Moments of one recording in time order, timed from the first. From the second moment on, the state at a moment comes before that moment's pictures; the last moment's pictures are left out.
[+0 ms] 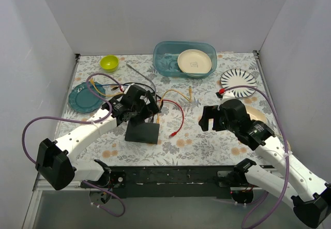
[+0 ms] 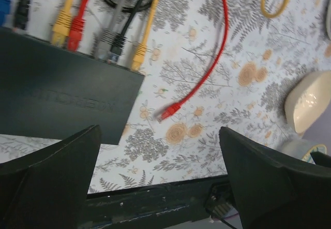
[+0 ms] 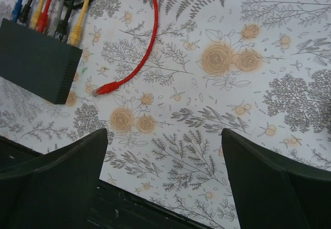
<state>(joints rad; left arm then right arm) -0.67 1.26 1.02 -0.64 -0.08 -1.06 0.64 0.78 0.77 -0.66 0.09 0.42</state>
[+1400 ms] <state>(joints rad) -0.36 1.33 0.63 -0.41 0.14 -0.98 0.72 1.73 1.17 -0.34 -0.25 0.50</state>
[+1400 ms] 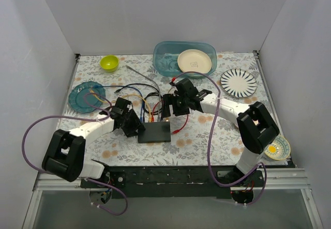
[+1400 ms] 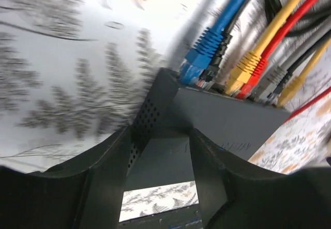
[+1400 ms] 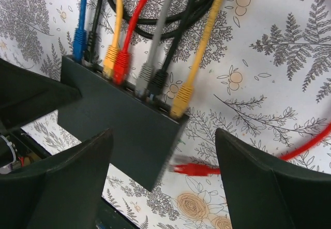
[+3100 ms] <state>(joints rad) -0.76 1.35 0.61 -0.49 0.21 -1.07 0.70 1.79 1.04 -0.24 -0.28 0.40</state>
